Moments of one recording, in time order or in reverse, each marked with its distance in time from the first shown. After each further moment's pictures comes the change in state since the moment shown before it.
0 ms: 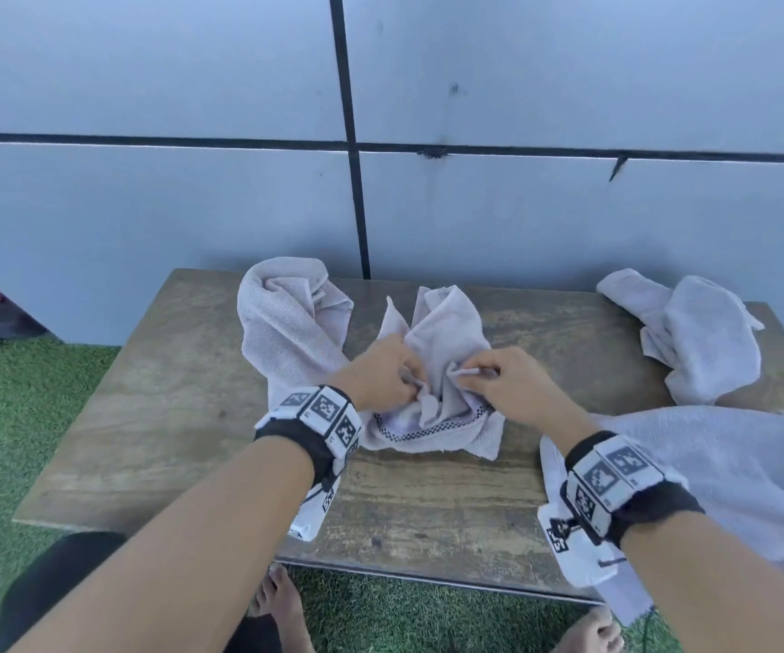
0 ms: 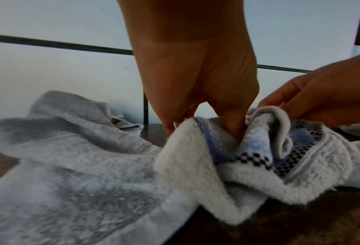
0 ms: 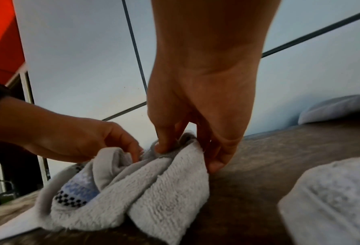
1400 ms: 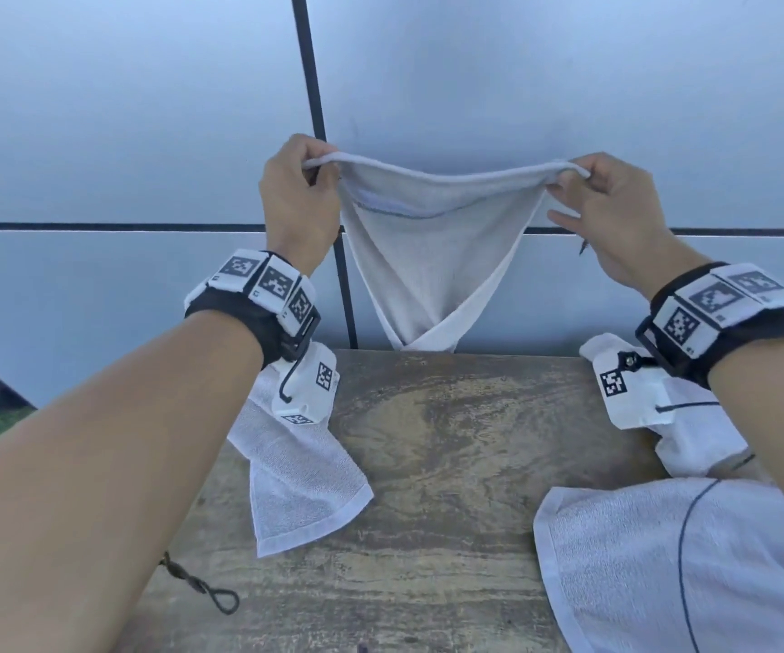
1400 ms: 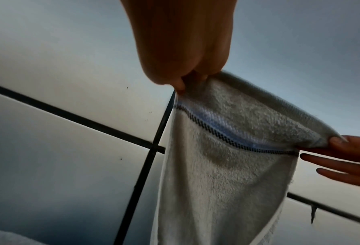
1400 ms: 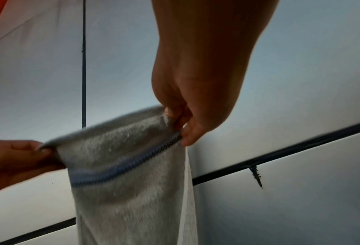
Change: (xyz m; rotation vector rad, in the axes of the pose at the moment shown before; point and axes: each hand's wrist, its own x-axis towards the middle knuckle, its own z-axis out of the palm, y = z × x) left_hand 0.076 0.047 -0.213 -0.450 1.094 0.161; right_hand 0.089 -0.071 -0.213 0.617 0.541 -0.272
